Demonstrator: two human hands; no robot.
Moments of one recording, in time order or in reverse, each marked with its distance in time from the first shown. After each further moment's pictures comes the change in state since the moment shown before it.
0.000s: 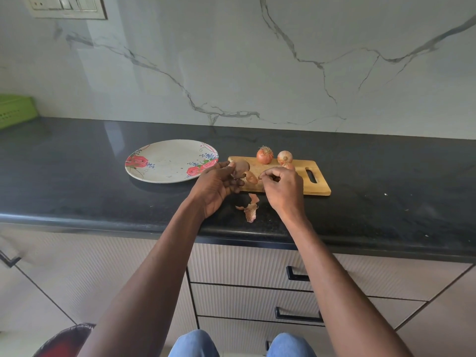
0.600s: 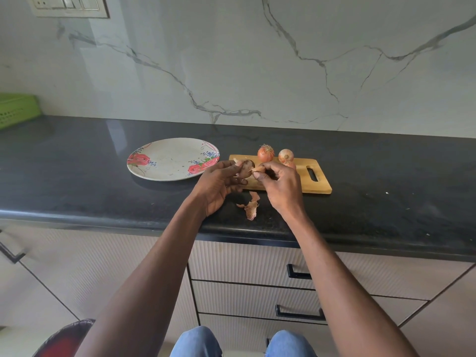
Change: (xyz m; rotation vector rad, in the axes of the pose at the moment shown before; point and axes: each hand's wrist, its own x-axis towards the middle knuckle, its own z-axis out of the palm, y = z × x) left_hand -0.004 0.001 0.004 0.024 -0.010 -0.016; right_hand 0.001 -0.001 -0.001 0.158 -0.115 -0.033
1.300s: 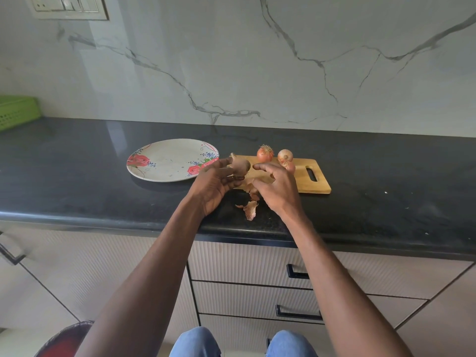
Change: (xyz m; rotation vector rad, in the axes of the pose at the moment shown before) left_hand 0.006 -0.001 -0.008 -0.071 0.001 0.026; right_hand 0.001 0.003 -0.001 -0.058 -0.066 0.035
